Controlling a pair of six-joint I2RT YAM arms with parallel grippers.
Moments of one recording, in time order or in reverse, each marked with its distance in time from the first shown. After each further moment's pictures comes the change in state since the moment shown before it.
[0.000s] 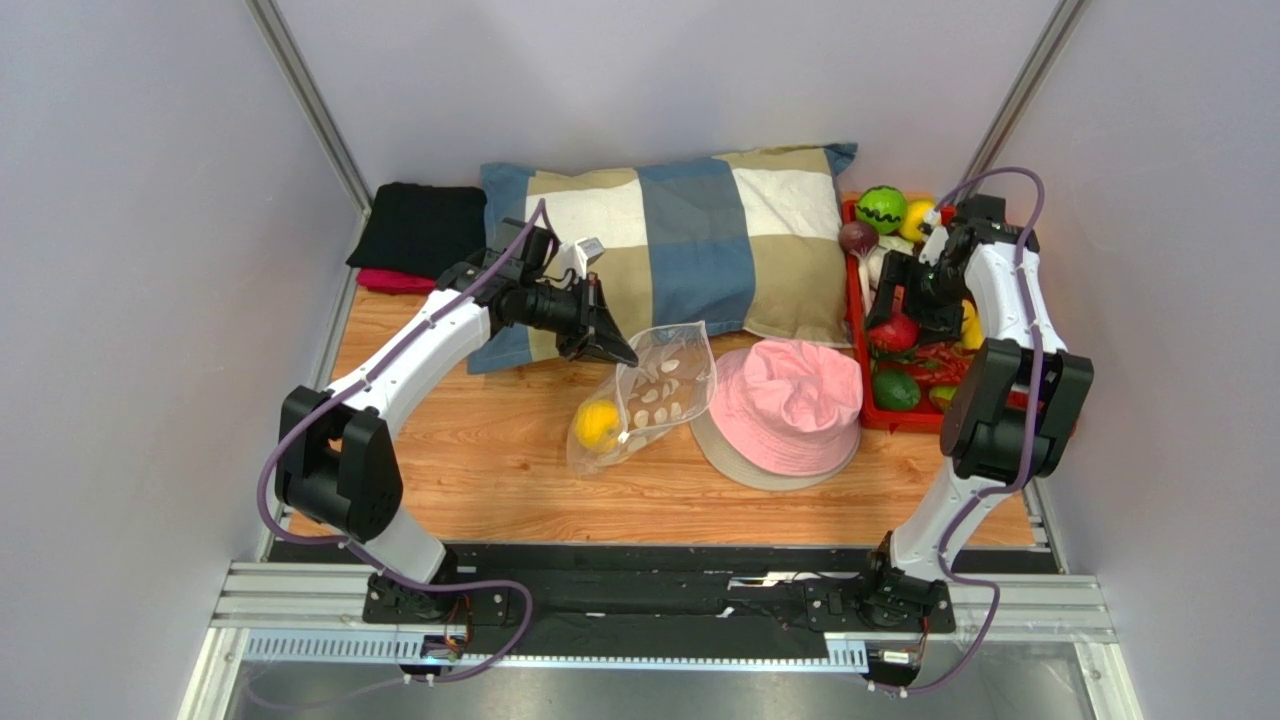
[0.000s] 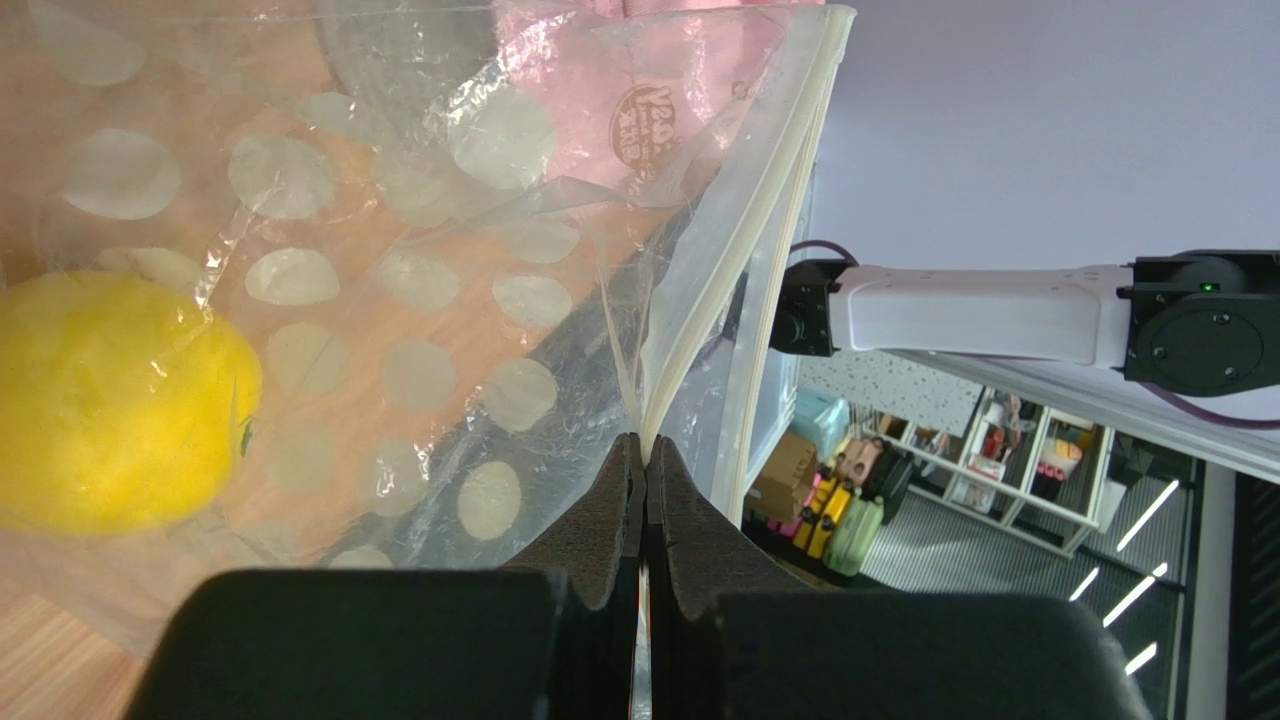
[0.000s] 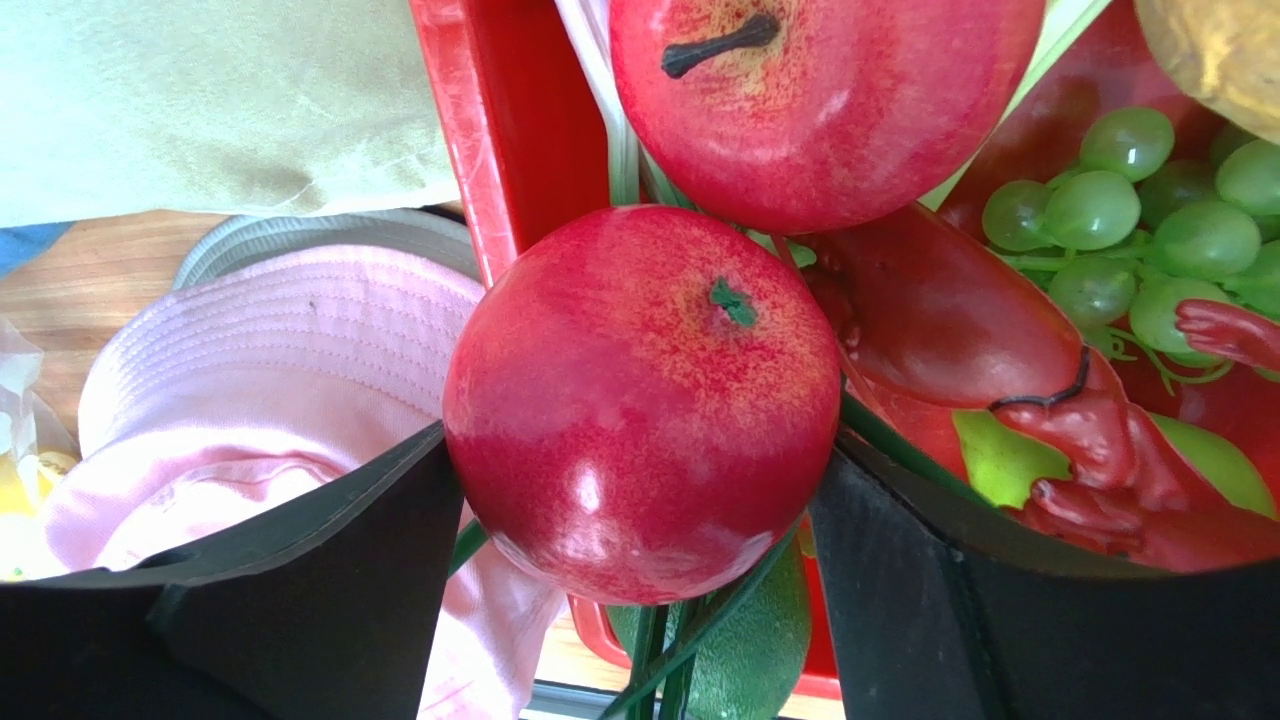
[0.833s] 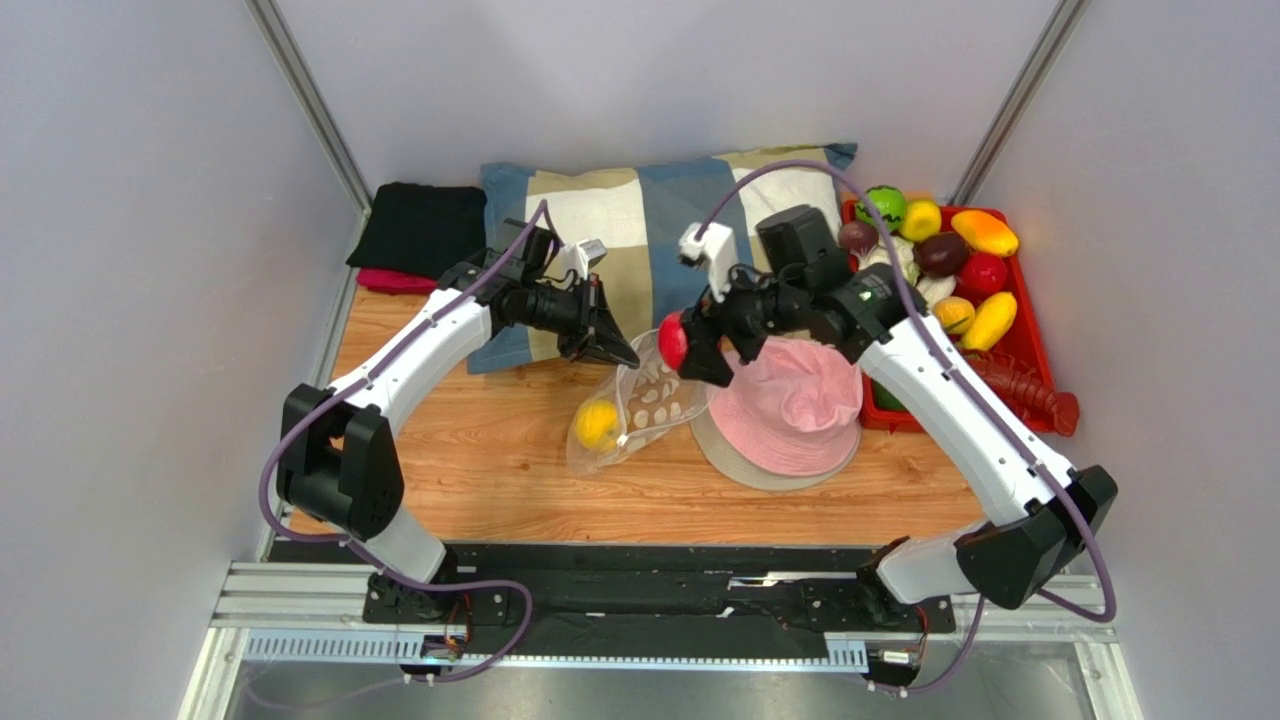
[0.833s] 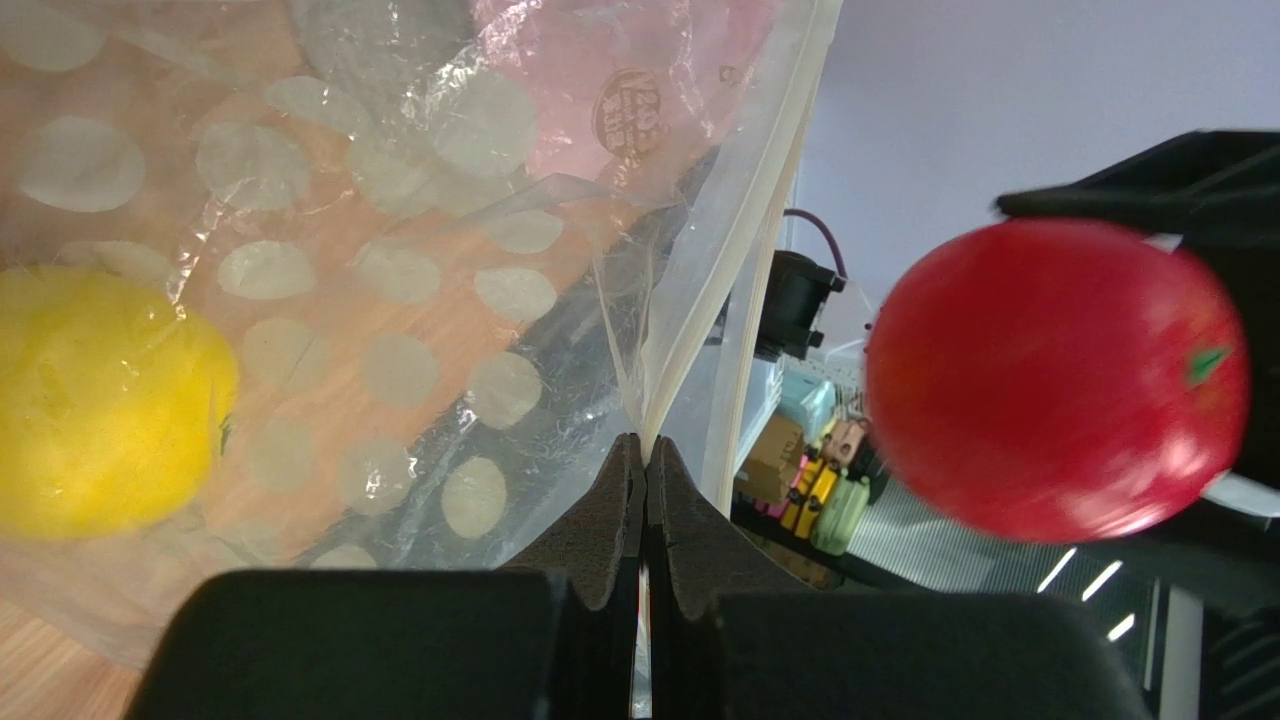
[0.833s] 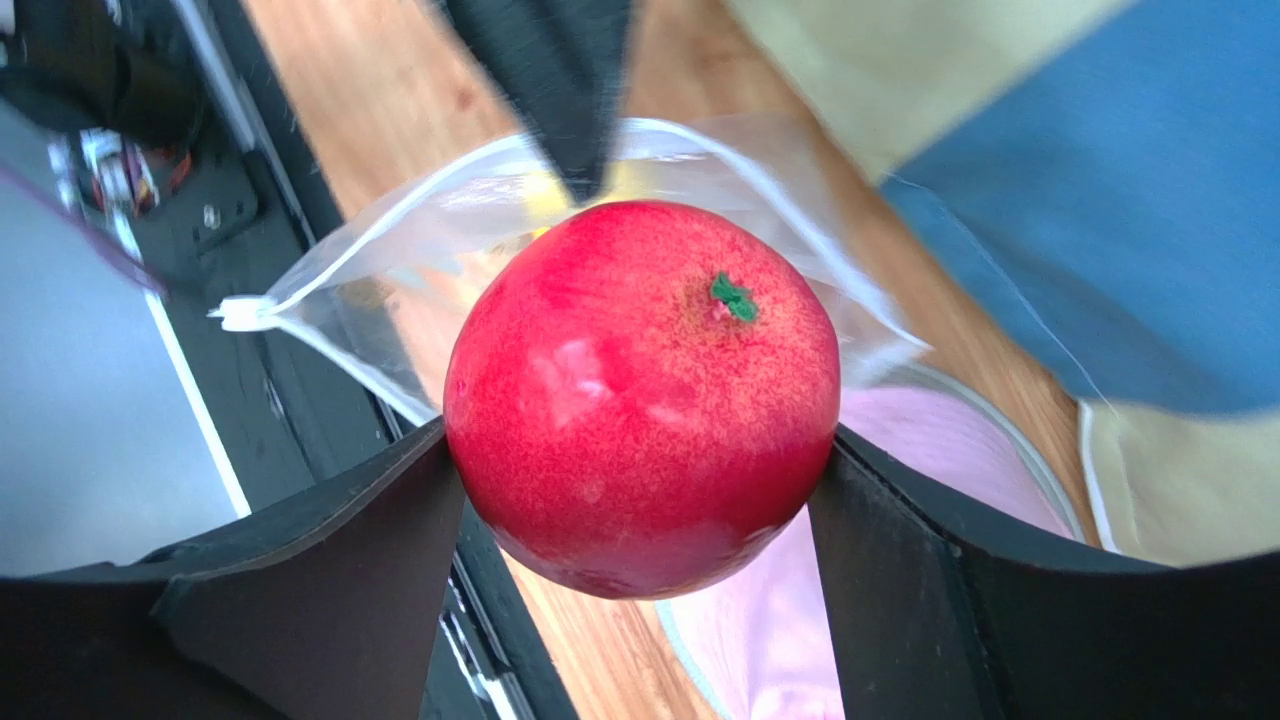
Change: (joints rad) left arm 0.000 0.007 0.000 -0.001 0.033 -0.001; right arm 0.816 -0.446 -0.046 0.101 -0.229 -0.231
